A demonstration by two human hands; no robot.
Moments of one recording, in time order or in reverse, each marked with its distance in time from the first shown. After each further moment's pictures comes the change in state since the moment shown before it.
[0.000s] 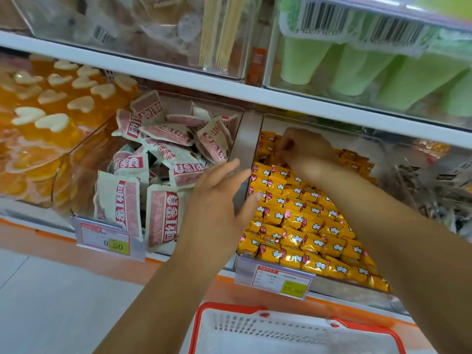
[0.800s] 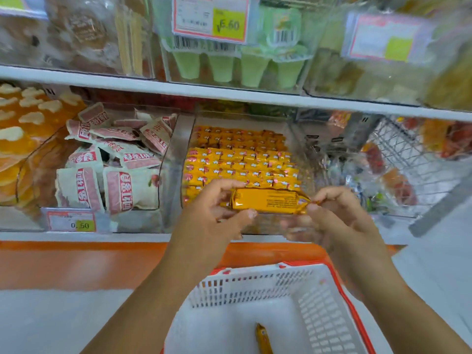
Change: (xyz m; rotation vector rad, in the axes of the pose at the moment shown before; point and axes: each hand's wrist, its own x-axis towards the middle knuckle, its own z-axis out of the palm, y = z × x) left_hand -0.092 0.088 -0.015 -0.759 -0.342 -0.155; right_hand -0.295 0.028 -0.061 1.379 0.240 0.153
